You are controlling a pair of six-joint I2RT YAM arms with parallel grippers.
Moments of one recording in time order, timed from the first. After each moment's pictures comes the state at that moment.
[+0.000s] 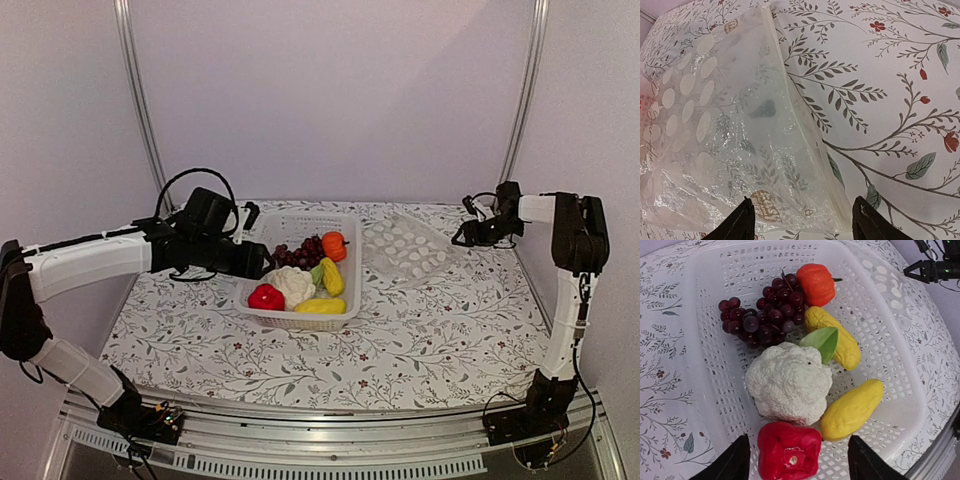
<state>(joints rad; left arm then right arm) -0.63 1.43 1.03 -0.38 0.02 -0.35 -0.10 2.18 1.60 -0.49 -0.55 -0.27</state>
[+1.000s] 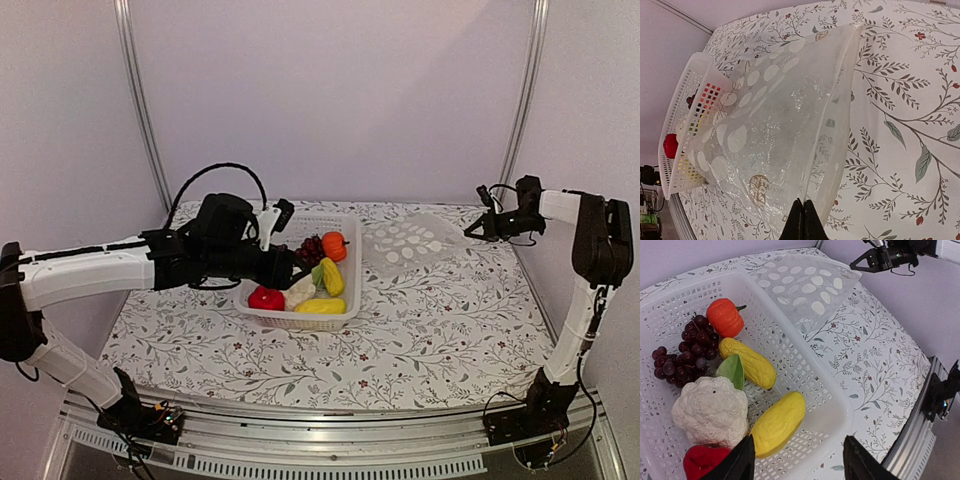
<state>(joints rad) -0.86 1.39 1.02 -0.20 0.07 -0.32 -0.15 2.02 1.49 -0.61 -0.83 -0.23</state>
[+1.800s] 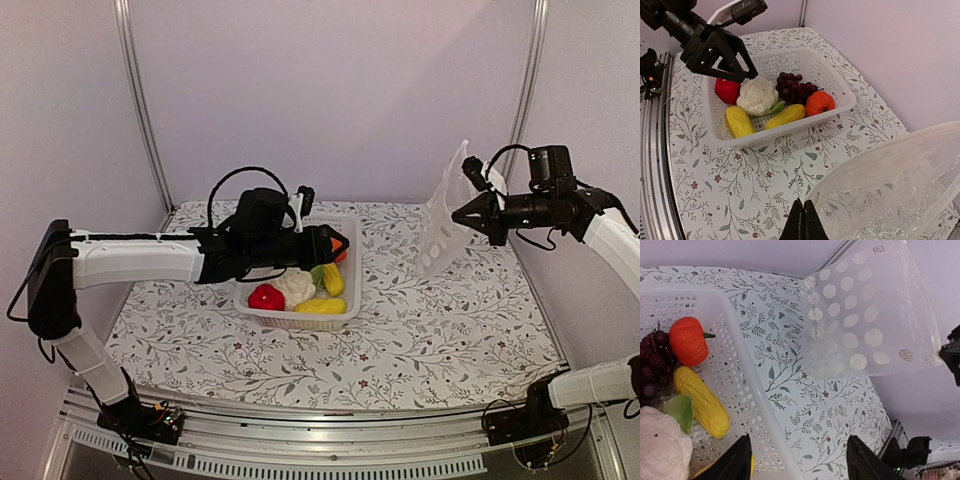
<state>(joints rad) -0.89 1.64 1.15 0.08 0.02 -0.66 0.20 1.18 1.22 -0.64 -0.66 -0.57</state>
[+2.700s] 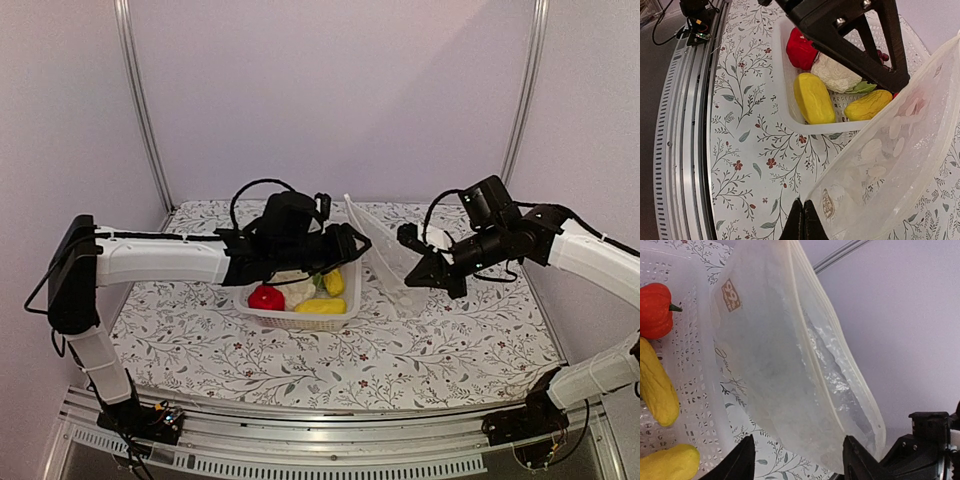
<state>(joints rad) -0.96 1.78 1.28 0.11 0.00 -0.94 0.62 1.25 1.11 -0.70 -0.50 -0.61</state>
